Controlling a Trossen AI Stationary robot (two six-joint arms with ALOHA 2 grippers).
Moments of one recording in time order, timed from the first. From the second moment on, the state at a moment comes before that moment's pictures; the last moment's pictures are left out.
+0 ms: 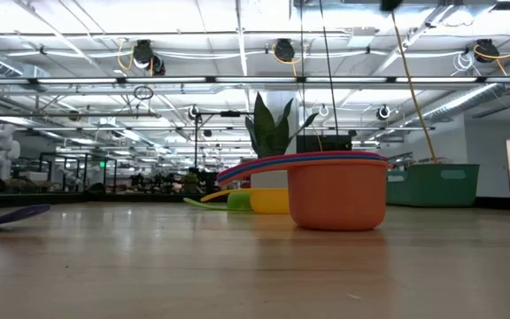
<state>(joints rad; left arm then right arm) -0.59 1.52 1.11 0.21 -0.78 0.23 0.61 1.53 0.58 1.17 0.73 -0.22</state>
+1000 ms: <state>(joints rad) -0.69 1.76 1.10 0.03 -1.18 0.08 0.97 1.53 0.58 0.88 1.29 0.20</state>
